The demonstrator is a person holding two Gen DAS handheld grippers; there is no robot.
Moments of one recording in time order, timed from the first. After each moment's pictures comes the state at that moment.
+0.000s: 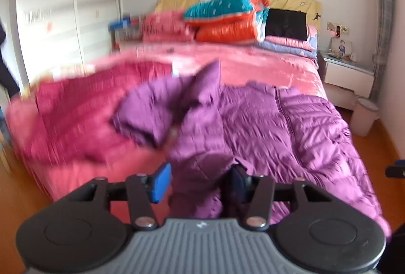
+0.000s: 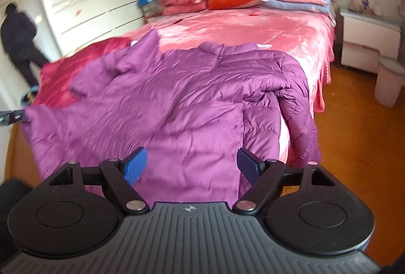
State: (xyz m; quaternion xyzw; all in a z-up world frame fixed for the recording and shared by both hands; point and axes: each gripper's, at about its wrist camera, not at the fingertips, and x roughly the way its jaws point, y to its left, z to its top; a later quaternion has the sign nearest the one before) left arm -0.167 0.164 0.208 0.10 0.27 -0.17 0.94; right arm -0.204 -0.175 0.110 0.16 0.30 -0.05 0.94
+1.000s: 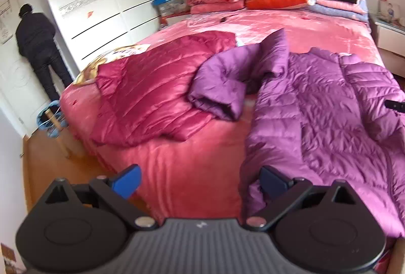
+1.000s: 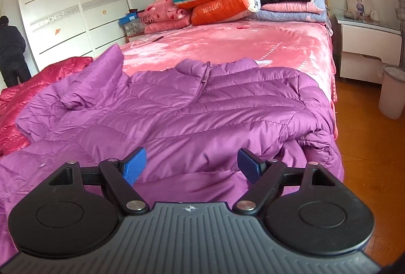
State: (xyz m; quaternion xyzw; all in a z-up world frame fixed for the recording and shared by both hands) left arm -0.146 0.217 0.225 0.16 0.35 -0.04 0.92; right arm -0.043 -0.222 0.052 0.15 0.25 -0.08 0.95
